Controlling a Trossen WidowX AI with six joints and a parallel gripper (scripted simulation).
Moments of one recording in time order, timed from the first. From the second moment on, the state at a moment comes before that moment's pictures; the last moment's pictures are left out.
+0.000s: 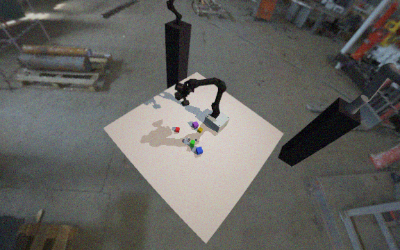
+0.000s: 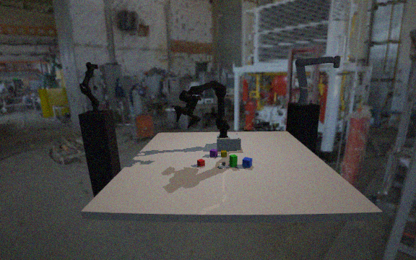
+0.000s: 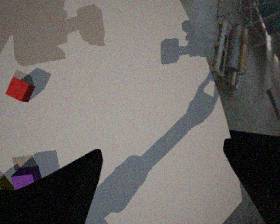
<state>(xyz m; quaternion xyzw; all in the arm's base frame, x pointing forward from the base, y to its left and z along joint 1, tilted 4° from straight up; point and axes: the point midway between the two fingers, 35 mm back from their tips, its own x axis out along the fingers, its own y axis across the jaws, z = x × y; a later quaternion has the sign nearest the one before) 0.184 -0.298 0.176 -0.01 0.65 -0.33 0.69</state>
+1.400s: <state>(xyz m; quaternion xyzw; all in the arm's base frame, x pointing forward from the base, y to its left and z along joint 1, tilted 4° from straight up) 0.331 -0.203 -0.016 -0.19 0.70 0.19 0.66</state>
